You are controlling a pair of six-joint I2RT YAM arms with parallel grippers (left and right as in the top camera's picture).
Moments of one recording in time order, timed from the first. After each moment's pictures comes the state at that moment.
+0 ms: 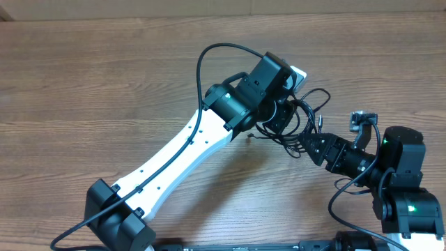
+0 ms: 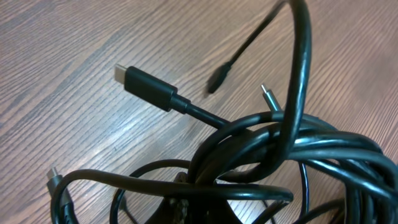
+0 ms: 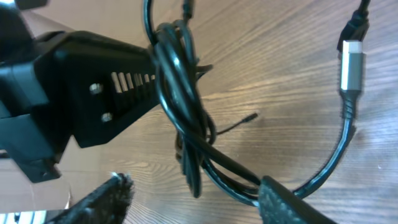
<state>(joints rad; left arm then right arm) -0.77 1.77 1.69 -0.82 0.20 -0.17 -0.04 0.76 0.80 -0.74 -0.70 0.51</state>
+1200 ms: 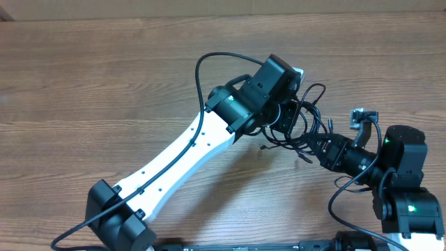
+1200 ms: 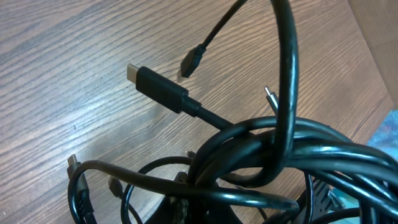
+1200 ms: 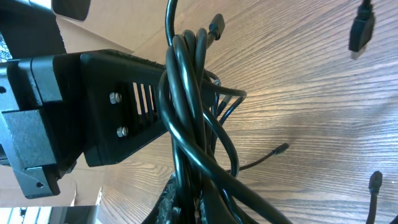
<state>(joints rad) -0.79 1.77 1.69 -0.82 0.24 -0.42 -0.04 0.76 0.80 -0.70 -0.73 0.52</state>
